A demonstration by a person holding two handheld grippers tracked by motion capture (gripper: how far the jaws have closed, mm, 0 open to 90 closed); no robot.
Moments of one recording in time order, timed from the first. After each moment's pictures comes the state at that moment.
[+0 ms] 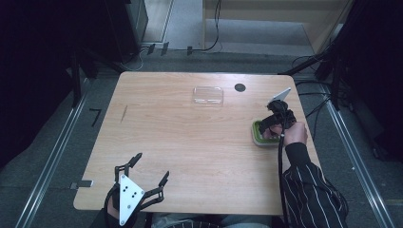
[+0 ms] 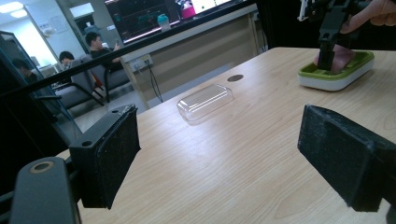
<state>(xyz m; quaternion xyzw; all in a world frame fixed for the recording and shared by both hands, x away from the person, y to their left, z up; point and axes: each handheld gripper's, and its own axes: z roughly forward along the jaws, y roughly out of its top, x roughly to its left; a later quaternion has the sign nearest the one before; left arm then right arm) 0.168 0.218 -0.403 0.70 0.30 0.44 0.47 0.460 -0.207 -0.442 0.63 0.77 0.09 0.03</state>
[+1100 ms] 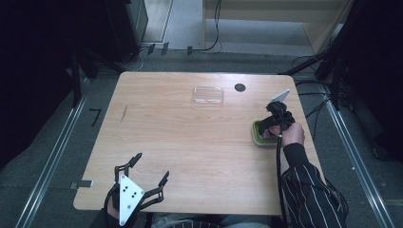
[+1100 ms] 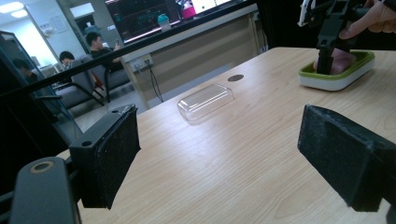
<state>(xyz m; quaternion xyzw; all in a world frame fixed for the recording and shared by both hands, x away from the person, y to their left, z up) 0.168 0.218 -0.403 0.70 0.30 0.44 0.47 0.462 -0.205 -0.451 0.64 0.77 0.08 0.03</state>
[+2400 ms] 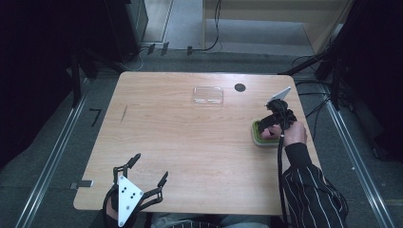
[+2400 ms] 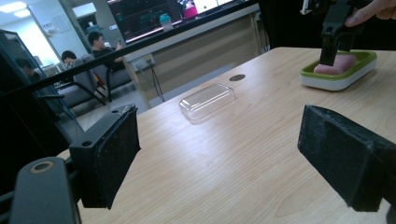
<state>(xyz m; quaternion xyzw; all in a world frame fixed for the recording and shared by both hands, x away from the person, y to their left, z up) 0.166 0.219 -0.403 0.70 0.31 0.44 0.47 0.450 -0.200 -0.427 0.62 0.78 0.09 0.04</state>
